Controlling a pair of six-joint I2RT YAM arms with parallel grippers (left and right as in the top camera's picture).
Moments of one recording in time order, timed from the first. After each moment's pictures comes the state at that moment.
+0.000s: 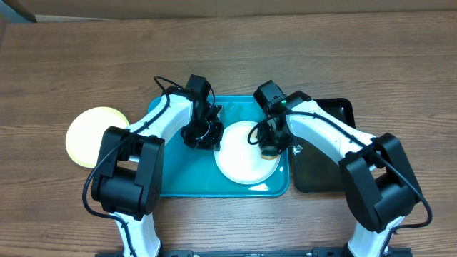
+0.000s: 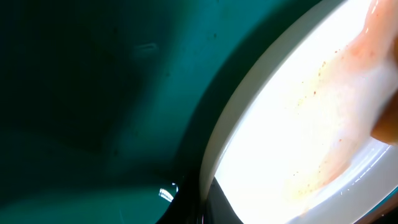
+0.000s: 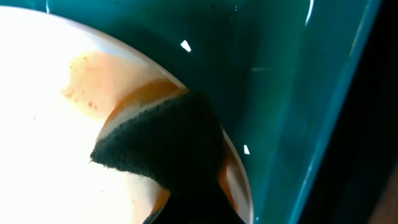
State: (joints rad) left arm -0.29 2.00 1.28 -0.90 0.38 -0.10; right arm 0.52 1.93 1.30 -0.88 -0.07 0.47
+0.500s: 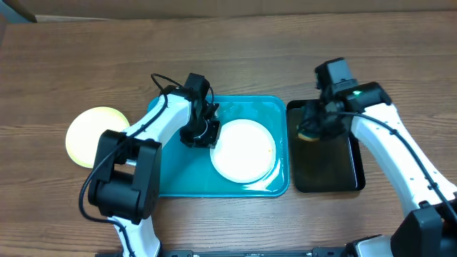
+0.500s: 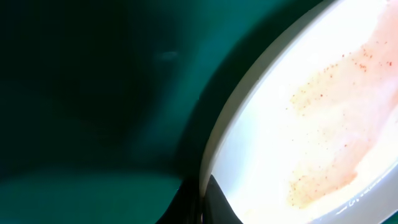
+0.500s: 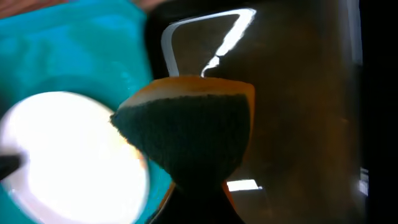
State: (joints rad) left arm -0.29 1.96 1.28 -0.90 0.28 -0.10; right arm 0.24 1.59 1.28 -1.03 -0.05 0.45
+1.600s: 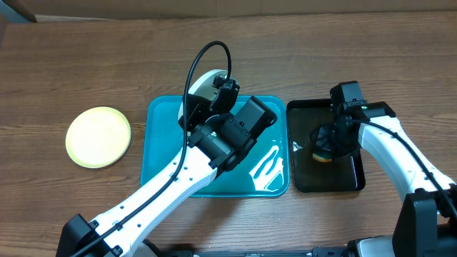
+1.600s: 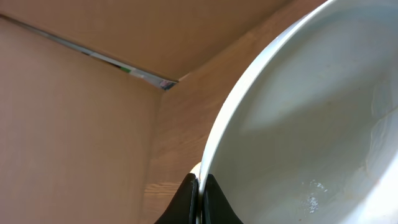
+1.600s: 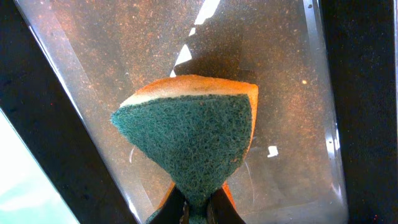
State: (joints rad) left arm -0.77 1.52 1.28 -0.86 -1.19 -0.13; right arm 0.14 1.59 1.04 -0.91 -0.04 0.43
